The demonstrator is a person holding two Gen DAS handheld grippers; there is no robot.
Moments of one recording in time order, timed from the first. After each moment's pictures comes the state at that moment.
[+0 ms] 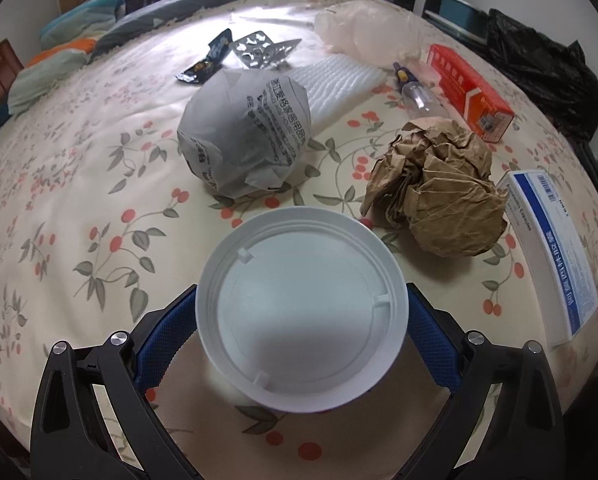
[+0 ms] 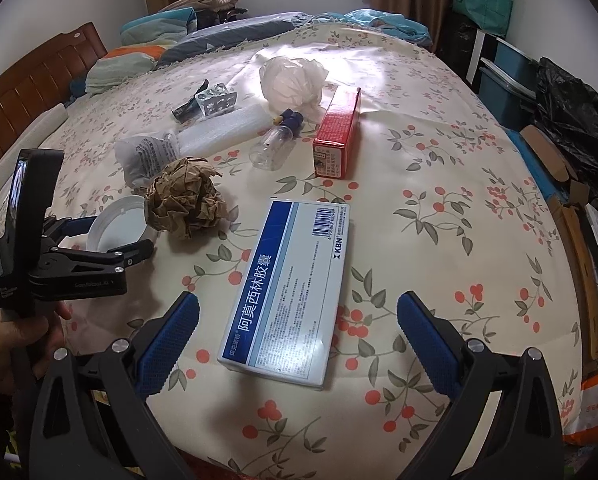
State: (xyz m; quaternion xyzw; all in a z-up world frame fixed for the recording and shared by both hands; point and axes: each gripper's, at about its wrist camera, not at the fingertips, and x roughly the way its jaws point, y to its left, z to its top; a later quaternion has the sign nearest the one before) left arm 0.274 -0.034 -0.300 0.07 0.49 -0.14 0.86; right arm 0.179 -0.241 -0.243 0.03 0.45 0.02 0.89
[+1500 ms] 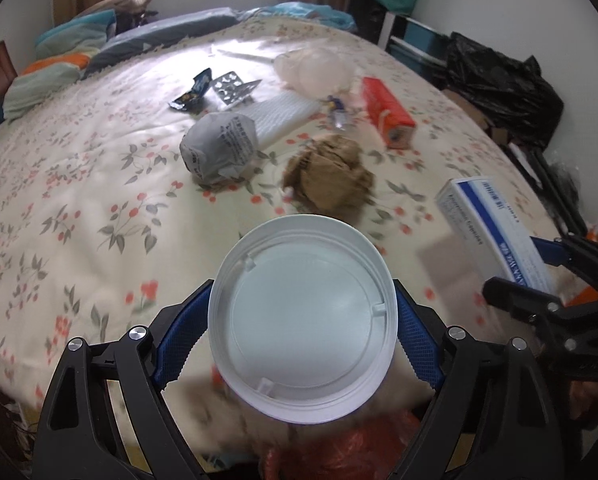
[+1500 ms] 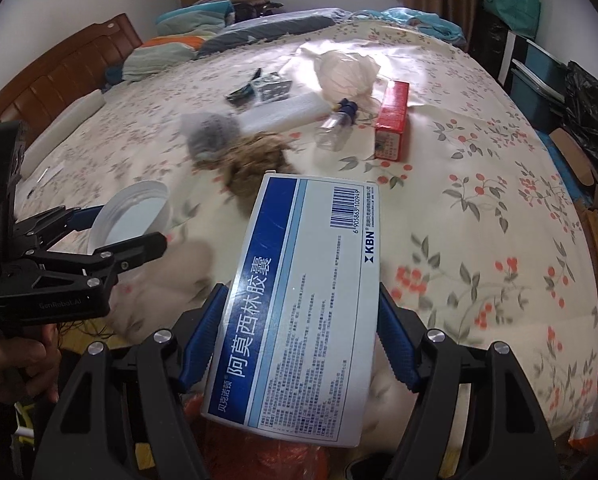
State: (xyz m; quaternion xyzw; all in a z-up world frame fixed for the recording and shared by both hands) left arm 0.177 -0.025 -0.237 0.05 0.46 -0.19 0.87; right arm 0.126 -0.203 -0.229 0.03 0.46 0.09 0.88
